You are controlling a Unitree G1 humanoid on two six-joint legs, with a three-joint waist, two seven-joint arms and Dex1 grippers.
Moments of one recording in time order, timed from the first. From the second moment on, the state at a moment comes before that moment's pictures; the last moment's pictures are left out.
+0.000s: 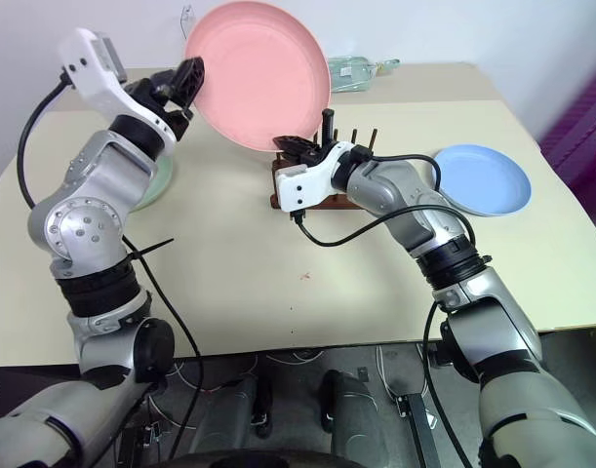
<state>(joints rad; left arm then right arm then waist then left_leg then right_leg) -0.88 0.12 0.41 -0.26 -0.67 0.80 0.13 -0.91 -0.55 0.39 0.28 -0.62 -0.39 0.40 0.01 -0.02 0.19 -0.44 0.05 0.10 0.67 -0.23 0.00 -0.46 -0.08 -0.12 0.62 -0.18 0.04</state>
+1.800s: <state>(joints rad) -0.21 0.58 -0.01 -0.37 -0.47 0.60 -0.67 -0.92 -0.57 -0.29 0.38 0.62 0.68 0.69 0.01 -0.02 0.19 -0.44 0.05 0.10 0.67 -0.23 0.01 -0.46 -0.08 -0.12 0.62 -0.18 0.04</state>
